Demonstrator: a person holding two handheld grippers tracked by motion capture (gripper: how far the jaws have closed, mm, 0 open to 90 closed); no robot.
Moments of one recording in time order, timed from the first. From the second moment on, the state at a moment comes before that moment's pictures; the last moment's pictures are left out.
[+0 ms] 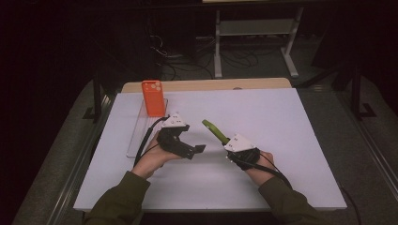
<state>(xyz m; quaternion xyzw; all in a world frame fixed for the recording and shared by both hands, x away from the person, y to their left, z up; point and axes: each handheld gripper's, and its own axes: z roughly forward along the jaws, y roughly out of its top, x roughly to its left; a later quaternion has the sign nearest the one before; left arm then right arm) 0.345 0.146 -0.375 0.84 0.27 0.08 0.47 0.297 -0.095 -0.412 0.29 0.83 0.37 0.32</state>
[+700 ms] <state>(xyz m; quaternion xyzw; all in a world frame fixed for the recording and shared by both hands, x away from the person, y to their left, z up) 0.364 0.123 -0.371 0.81 0.31 0.07 0.50 0.306 -0.094 -0.405 0.39 0.80 0.43 0.17</state>
